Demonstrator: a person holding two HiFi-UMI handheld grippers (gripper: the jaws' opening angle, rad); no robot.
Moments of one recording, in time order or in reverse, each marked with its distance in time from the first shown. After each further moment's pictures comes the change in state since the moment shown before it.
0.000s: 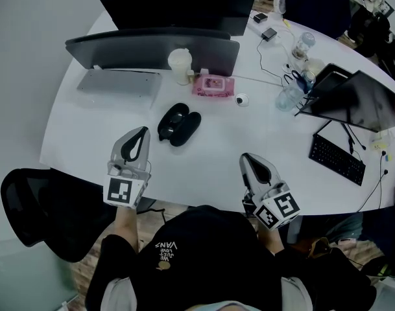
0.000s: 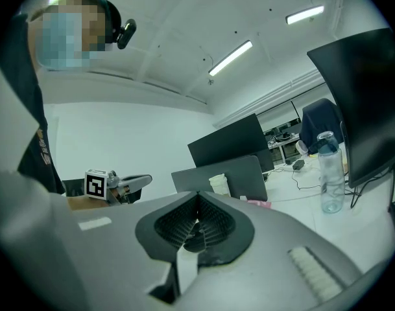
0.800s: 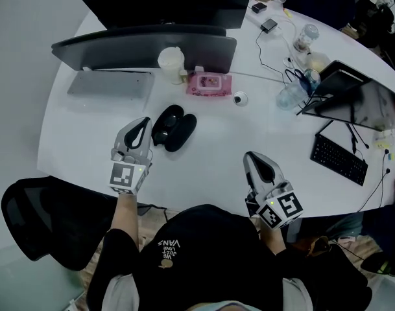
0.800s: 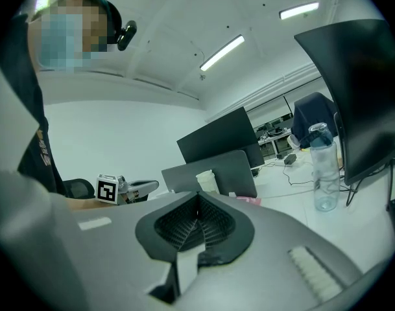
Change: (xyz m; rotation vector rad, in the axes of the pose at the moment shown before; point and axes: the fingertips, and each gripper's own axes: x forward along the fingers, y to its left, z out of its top) left arm 0.080 0.014 -0.050 0.030 0.072 -0.071; right arm 0.020 -0.048 -0.003 0.040 0.035 -0.051
